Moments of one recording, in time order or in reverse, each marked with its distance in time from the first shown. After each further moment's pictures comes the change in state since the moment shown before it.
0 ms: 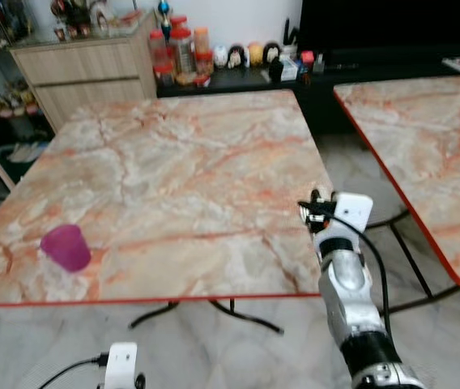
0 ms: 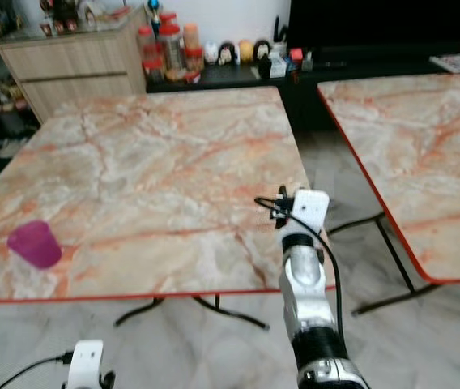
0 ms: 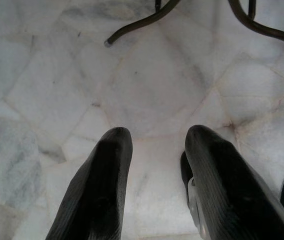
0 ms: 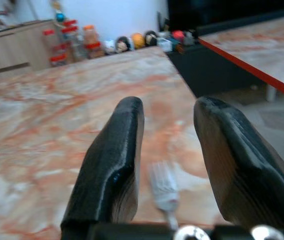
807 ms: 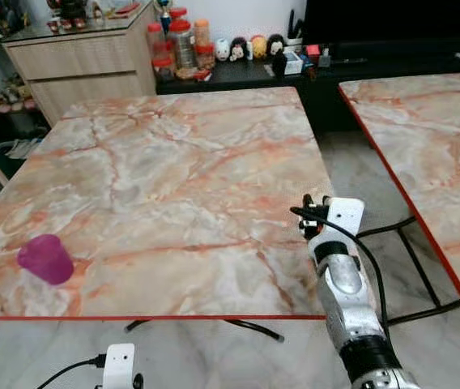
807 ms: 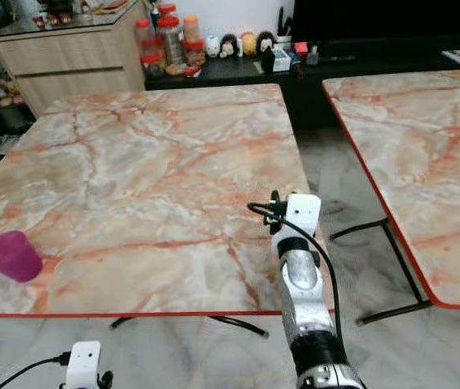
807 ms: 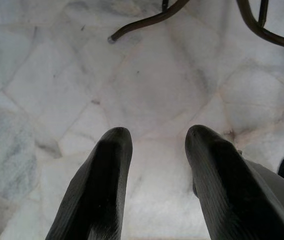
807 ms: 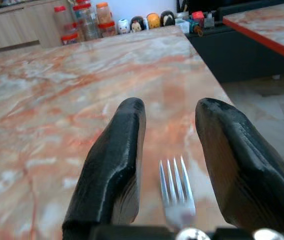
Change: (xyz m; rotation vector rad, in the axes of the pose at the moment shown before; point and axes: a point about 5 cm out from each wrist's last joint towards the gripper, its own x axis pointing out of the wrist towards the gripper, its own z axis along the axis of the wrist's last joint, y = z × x) left arm -0.001 0.005 -0.002 -0.011 0.006 0.023; right arm -0.016 0.002 -0.011 -0.009 0.051 0.025
